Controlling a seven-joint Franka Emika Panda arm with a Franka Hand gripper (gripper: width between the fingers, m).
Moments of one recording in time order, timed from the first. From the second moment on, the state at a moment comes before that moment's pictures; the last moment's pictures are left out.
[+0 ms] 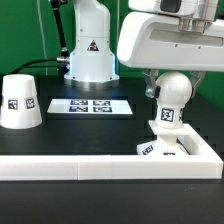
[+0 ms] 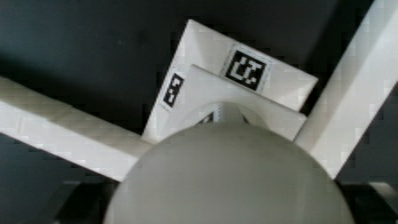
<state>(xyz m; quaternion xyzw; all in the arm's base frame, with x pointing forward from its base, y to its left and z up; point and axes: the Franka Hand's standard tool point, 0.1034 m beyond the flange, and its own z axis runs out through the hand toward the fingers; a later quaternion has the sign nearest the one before) 0.606 0.094 0.111 0.98 0.18 0.00 0.05</state>
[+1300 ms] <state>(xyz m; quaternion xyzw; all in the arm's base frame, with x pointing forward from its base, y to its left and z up) 0.607 0.102 0.110 0.94 -0.34 0.01 -0.01</state>
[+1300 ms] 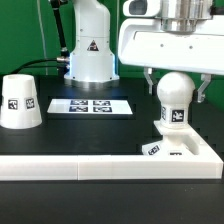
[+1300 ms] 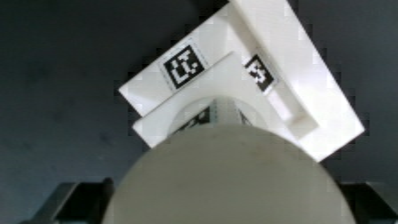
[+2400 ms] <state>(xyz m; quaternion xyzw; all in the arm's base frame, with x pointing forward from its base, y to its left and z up) 0.604 0.103 0.109 0.81 -0.59 -0.02 -0.03</state>
